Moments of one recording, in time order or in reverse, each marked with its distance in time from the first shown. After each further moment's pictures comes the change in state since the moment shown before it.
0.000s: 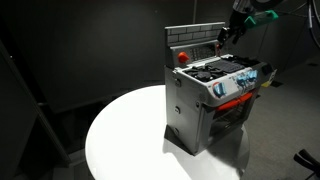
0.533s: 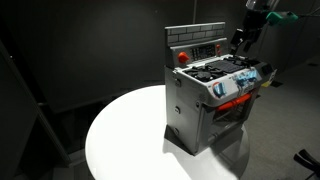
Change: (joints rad) arm -0.026 -0.139 0.011 -0.156 0.245 -0.146 -0.237
